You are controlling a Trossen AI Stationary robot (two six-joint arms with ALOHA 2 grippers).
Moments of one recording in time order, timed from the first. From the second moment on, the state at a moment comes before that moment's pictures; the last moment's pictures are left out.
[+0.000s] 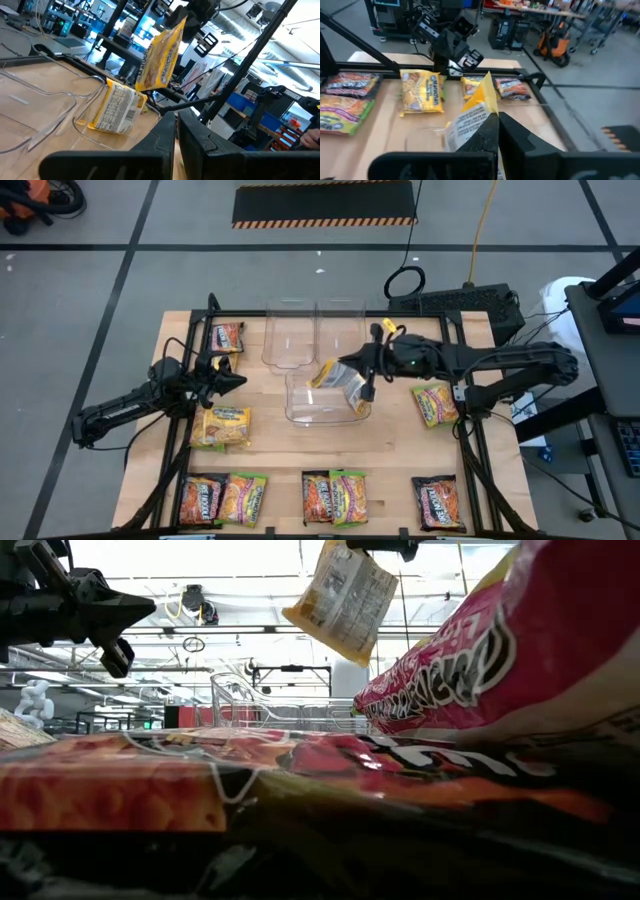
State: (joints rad) left arm 0.40 0.01 0.01 0.15 0.44 -0.61; right arm 0.00 1.26 1.09 -0.15 0.21 -0.07
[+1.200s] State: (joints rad) left arm 0.40 0.01 0.01 0.15 0.45 -0.61; right arm 0.02 1.35 1.09 -0.16 0.21 0.37
